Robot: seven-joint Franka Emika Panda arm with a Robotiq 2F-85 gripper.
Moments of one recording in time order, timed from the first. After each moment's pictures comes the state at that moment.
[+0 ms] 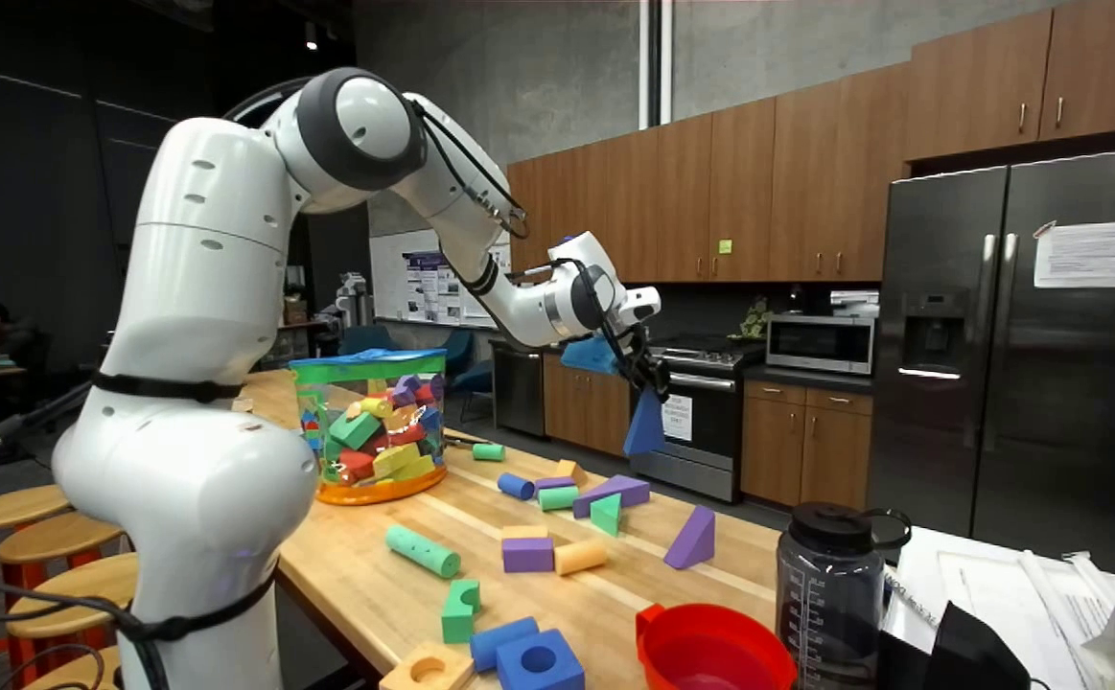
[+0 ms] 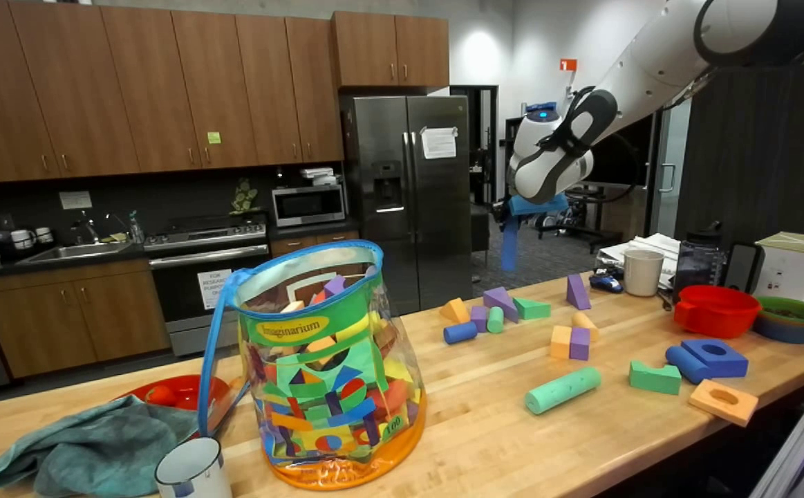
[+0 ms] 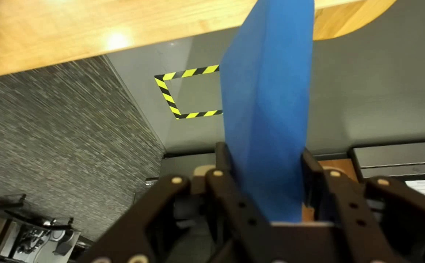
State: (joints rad) arm 0.07 0.24 -0.31 -2.00 -0.25 2.81 0.48
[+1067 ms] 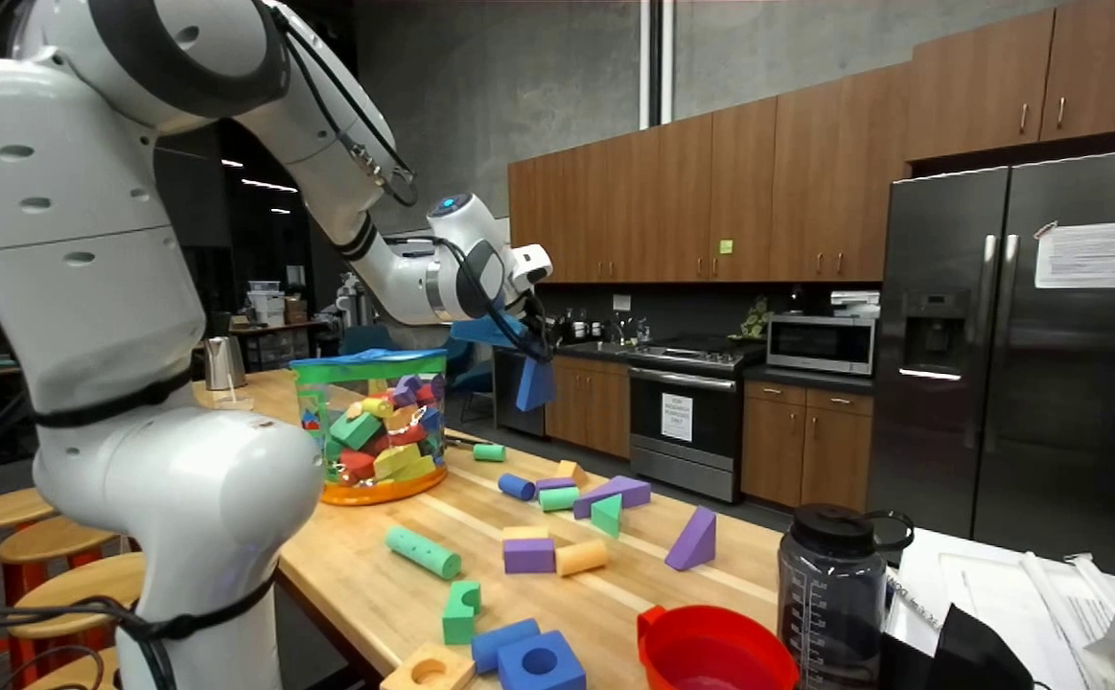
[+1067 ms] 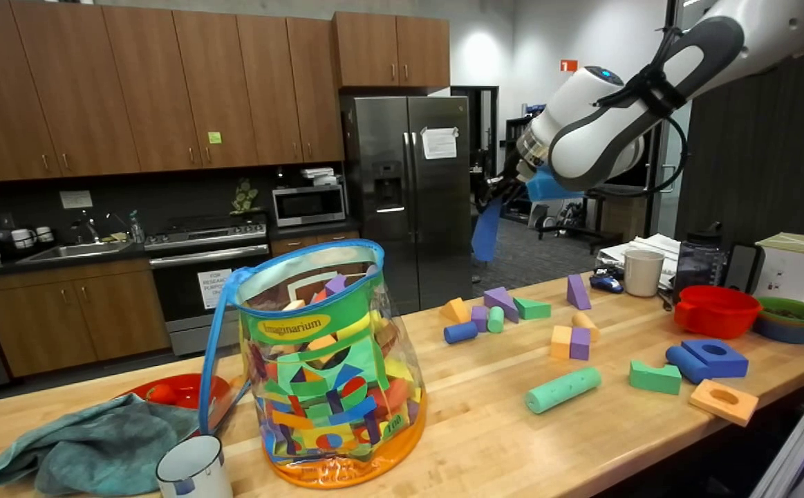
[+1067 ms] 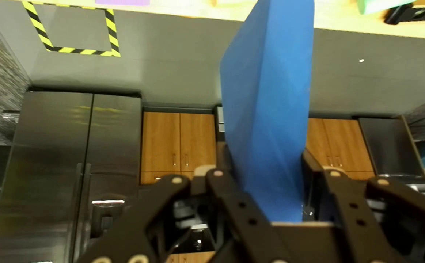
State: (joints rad) arm 0.19 -0.25 -0.18 -2.50 -0.15 3.08 0.22
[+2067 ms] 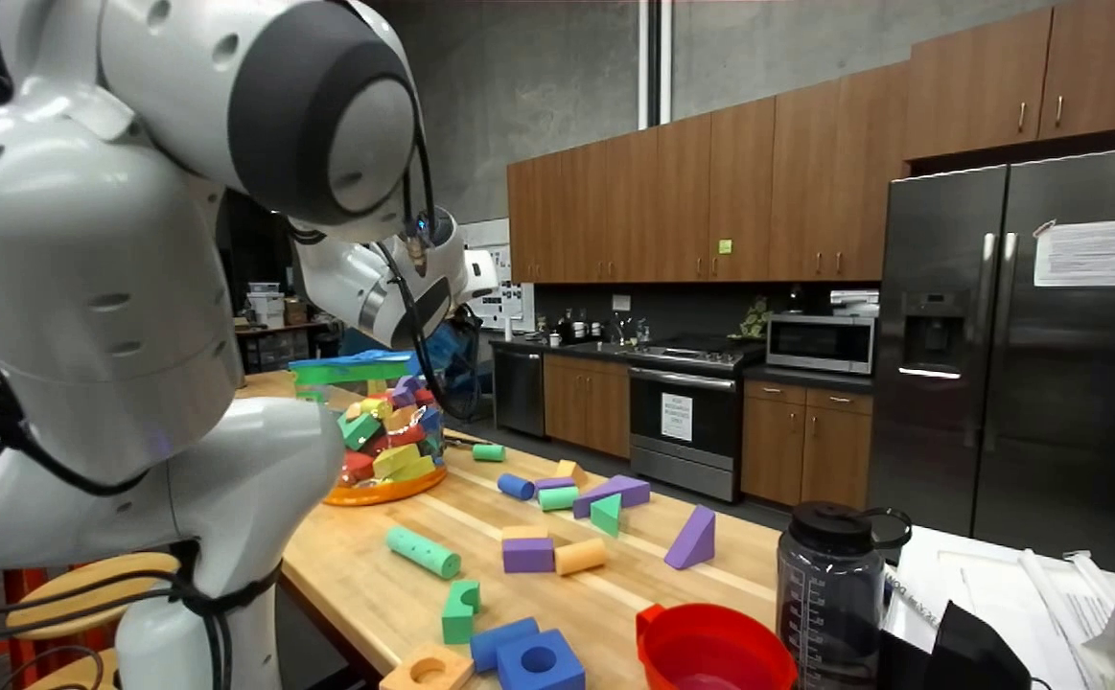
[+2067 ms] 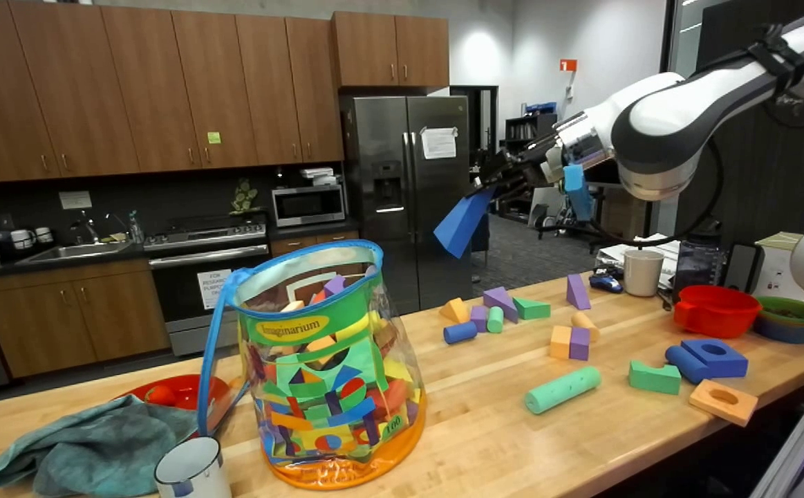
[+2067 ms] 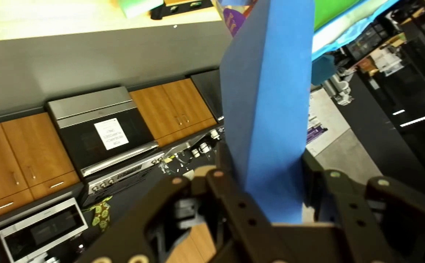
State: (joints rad) arm 1.07 -0.77 -0.85 -2.78 -0.02 3.28 0.02
